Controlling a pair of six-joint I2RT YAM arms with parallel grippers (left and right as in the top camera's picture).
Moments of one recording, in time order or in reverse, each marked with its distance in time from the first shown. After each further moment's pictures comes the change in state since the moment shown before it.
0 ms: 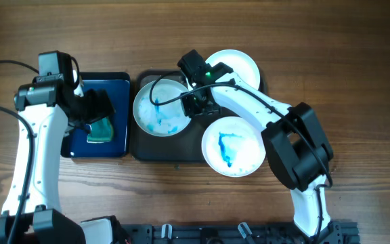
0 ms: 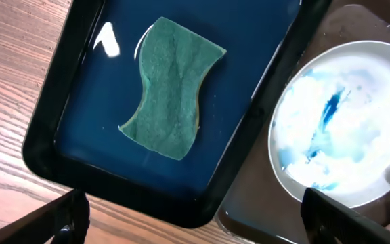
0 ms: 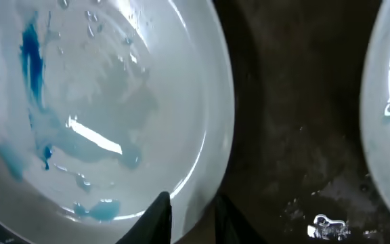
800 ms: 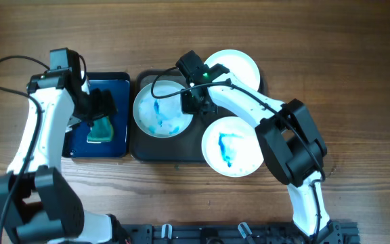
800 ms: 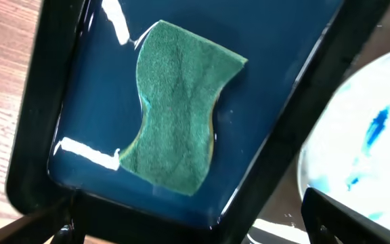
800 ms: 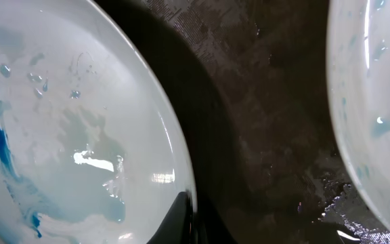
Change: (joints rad) left arm 0.000 0.167 0.000 0.073 -0.038 0.056; right arm 0.000 0.050 0.012 0.042 0.047 0.179
